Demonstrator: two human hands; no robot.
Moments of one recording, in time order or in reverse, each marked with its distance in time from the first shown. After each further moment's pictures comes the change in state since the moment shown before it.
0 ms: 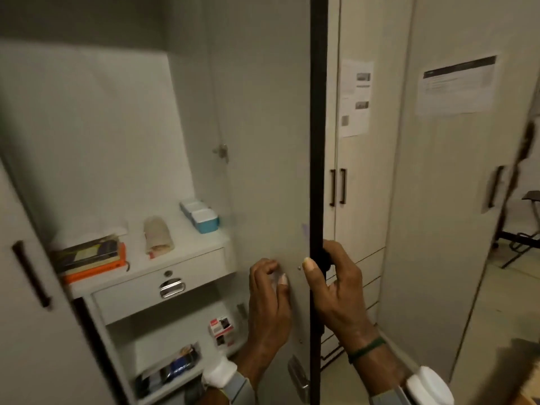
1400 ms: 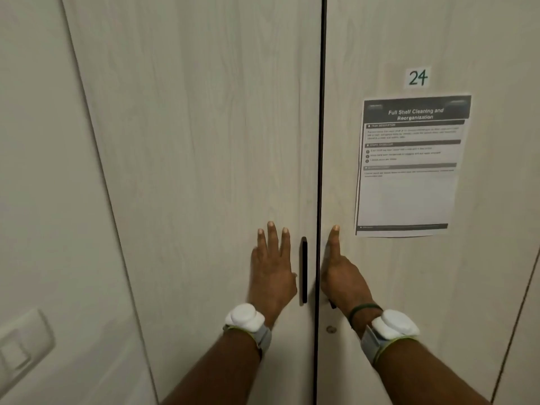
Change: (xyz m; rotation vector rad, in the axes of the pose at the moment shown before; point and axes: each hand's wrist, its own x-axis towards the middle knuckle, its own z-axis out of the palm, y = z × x) left_hand 0.115 -0.186 -0.509 1.371 0.014 -0.217; right_hand 0.018 -0.073 0.548 -0.343 -0.642 -0.065
